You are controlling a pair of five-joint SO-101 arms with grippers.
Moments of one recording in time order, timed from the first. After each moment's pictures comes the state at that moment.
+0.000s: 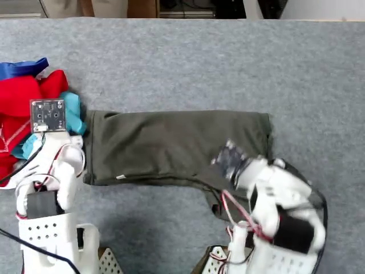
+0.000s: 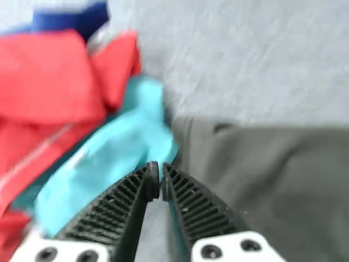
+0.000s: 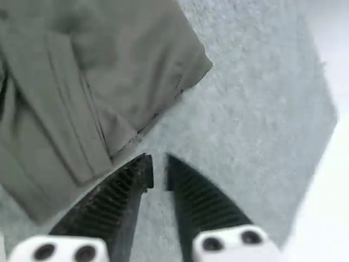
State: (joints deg) left arm -10.9 -72.1 63.1 48.8 -14.0; right arm 11.5 -76.4 53.6 82.2 55.2
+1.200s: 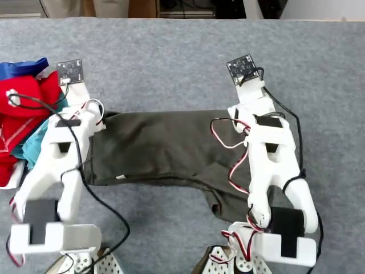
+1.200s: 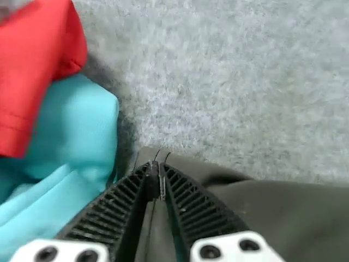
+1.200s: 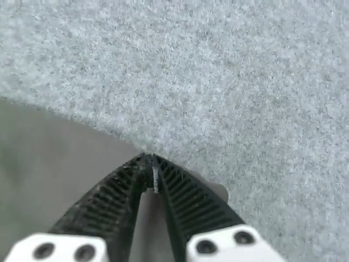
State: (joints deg) left arm -8.2 -4.1 40.5 20.4 -3.8; right arm 3.0 -8.0 42.0 25.5 18.4
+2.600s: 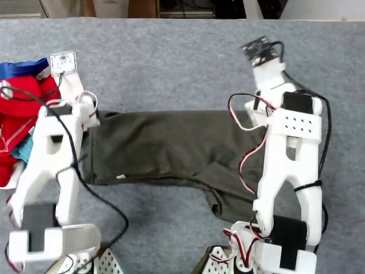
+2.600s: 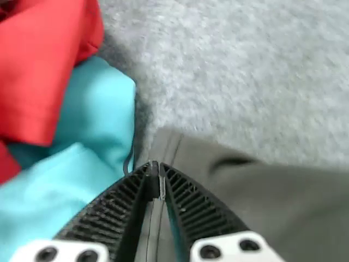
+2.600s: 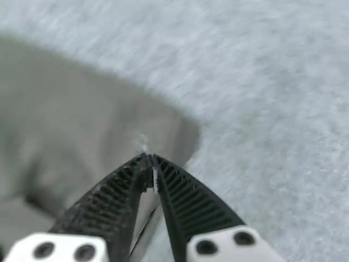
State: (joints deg) left arm -9.1 -10.1 35.0 37.7 -5.4; right arm 6.9 -13.1 18.8 67.0 25.8
